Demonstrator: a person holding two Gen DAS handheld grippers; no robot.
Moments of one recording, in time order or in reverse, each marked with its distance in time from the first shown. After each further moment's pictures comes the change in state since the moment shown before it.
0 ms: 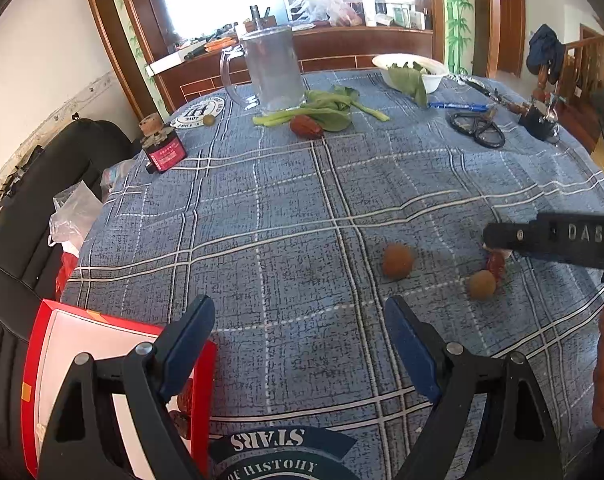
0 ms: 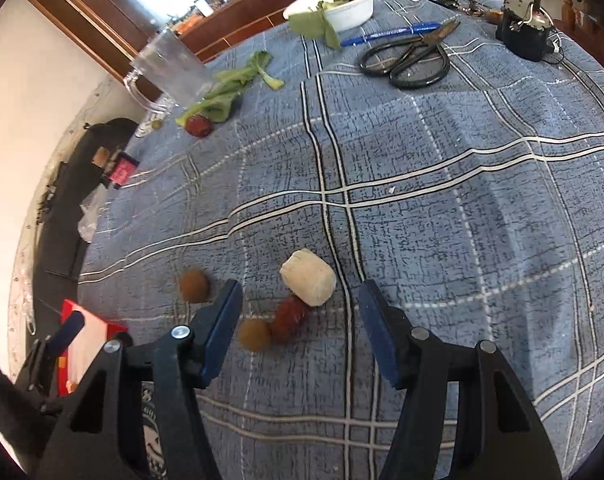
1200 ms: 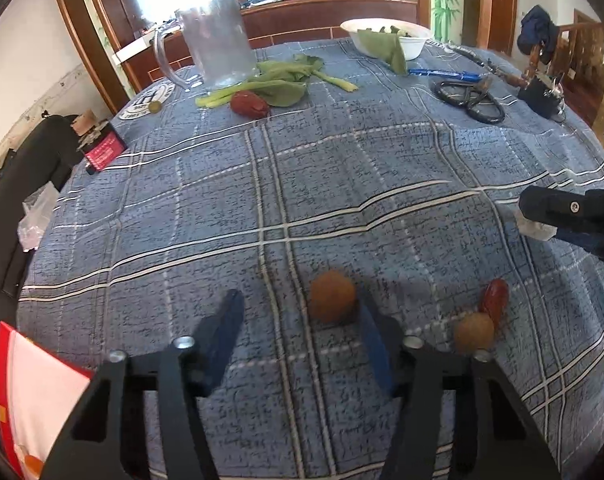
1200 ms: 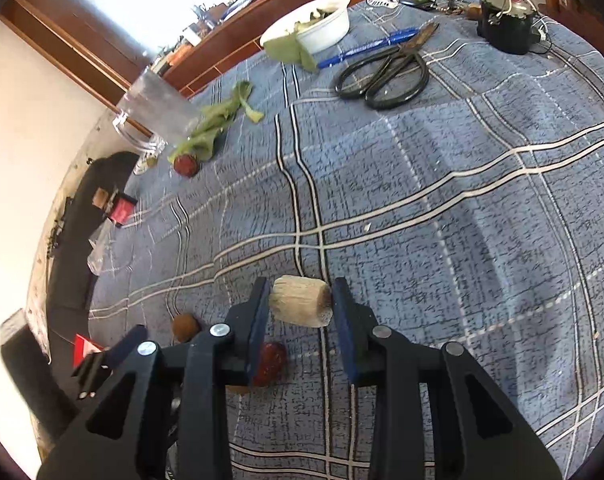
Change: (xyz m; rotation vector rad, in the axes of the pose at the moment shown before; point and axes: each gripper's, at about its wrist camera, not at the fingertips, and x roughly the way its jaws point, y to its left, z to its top) left arm 0.055 -0.046 0.023 0.032 0.073 -0.058; right arm -0.009 -0.029 0.019 0.089 -0.095 0.067
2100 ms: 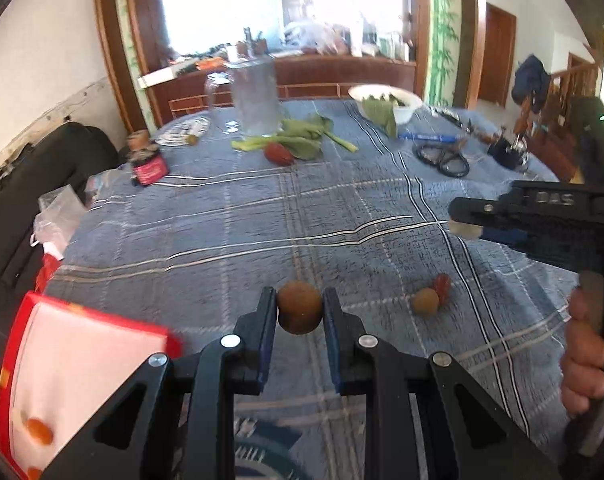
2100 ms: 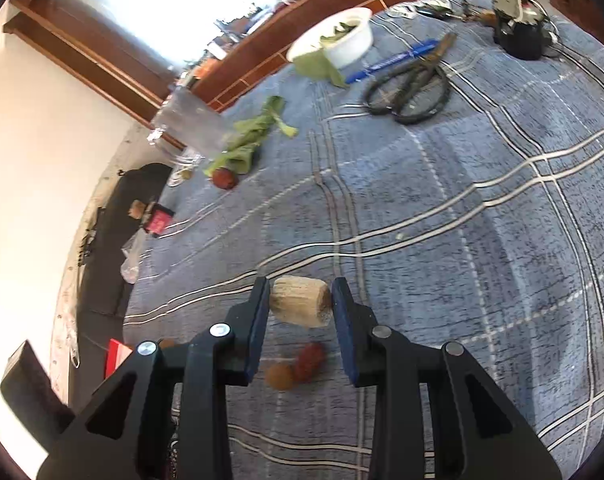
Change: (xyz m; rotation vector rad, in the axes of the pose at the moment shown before) left arm -0.094 0.032 -0.039 -0.087 -0.183 -0.026; right arm -0.015 0.014 -0.004 -0.014 -0.034 0.133
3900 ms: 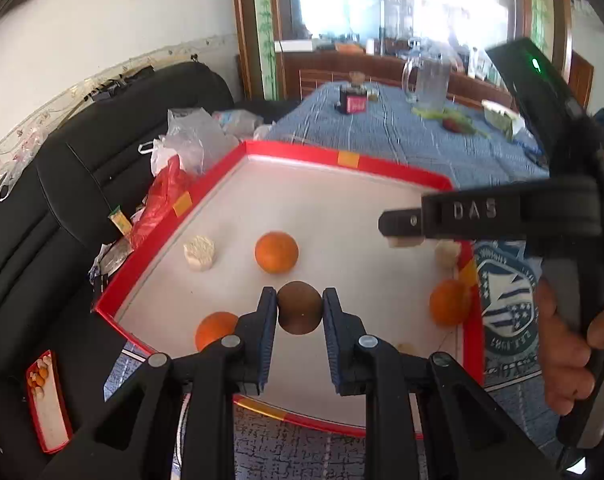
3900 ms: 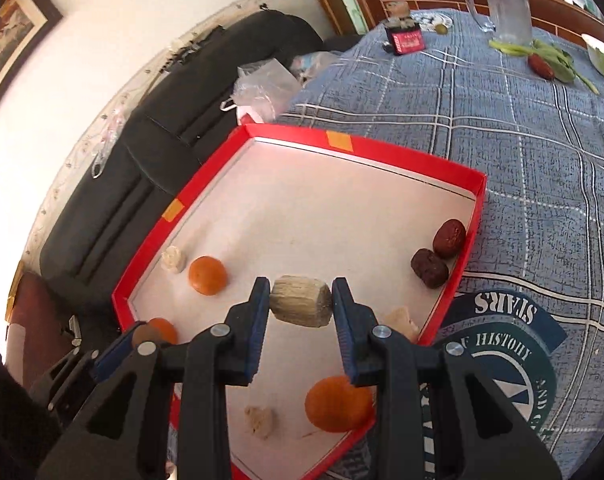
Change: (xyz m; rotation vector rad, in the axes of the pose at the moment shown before) left arm -0.097 0.190 -0.155 -0.224 0.024 0.199; right arm 0.099 0.259 -0.216 -0.520 0.302 0.096
